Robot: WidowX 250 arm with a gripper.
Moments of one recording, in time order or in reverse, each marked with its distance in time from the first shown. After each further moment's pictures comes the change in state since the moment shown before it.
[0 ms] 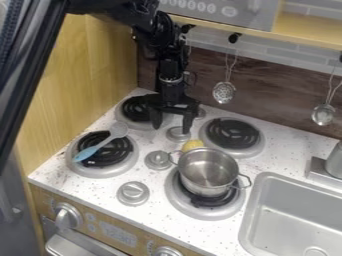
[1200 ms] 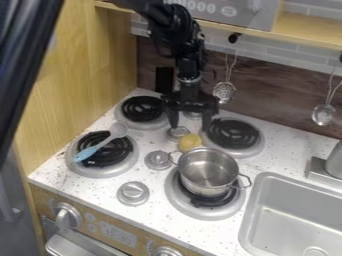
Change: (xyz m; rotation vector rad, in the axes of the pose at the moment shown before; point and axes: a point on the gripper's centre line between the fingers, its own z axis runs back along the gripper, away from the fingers) arm -0.009 -0.060 0.004 -0.023 -0.063 0.031
